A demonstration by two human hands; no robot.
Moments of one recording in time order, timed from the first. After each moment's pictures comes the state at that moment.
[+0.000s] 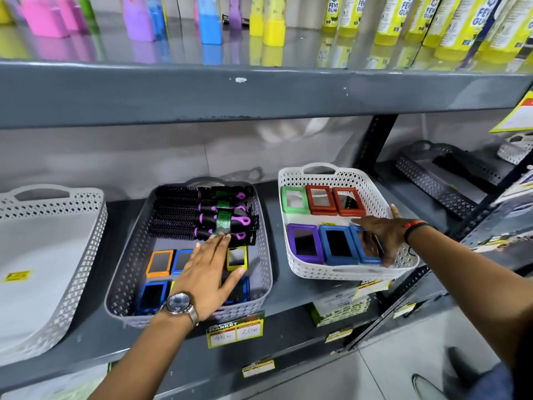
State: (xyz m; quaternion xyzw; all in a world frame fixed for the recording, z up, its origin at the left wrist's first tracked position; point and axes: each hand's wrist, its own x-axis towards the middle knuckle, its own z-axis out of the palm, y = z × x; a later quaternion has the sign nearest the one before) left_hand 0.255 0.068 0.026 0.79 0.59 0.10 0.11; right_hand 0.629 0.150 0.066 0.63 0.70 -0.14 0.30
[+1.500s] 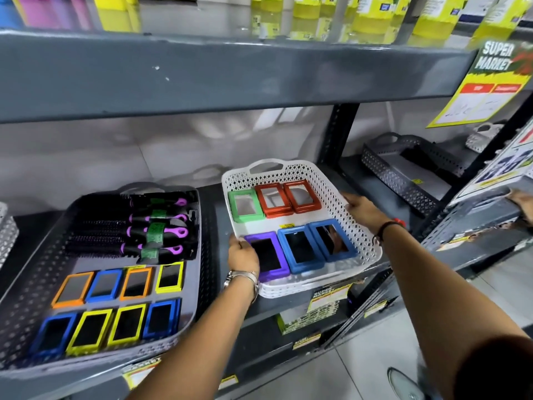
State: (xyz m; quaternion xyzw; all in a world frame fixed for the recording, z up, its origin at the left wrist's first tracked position) left_hand 0.465 0.155 -0.016 0.34 0.66 0.47 0.48; right_hand 0.709 0.196 0.034 0.75 0.57 -0.25 -0.23
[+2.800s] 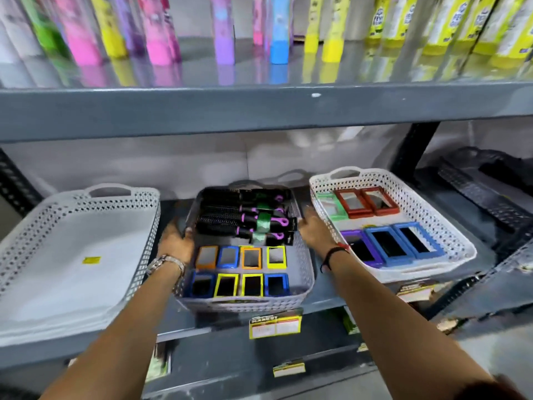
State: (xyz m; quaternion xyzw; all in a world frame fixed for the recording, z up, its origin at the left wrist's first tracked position) left_hand 0.148 0.118 0.026 0.47 0.78 0.33 0.23; right_hand 0.406 0.159 0.027 0.68 0.62 -0.29 -0.25
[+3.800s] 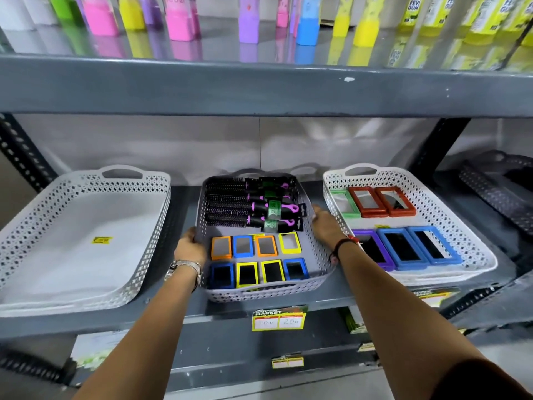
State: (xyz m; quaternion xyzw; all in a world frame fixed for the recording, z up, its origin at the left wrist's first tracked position) left_hand 0.170 0.096 0.006 0.35 0.77 0.42 0.33; right_hand 0.414 0.178 0.014 0.70 0.64 -0.28 -0.18
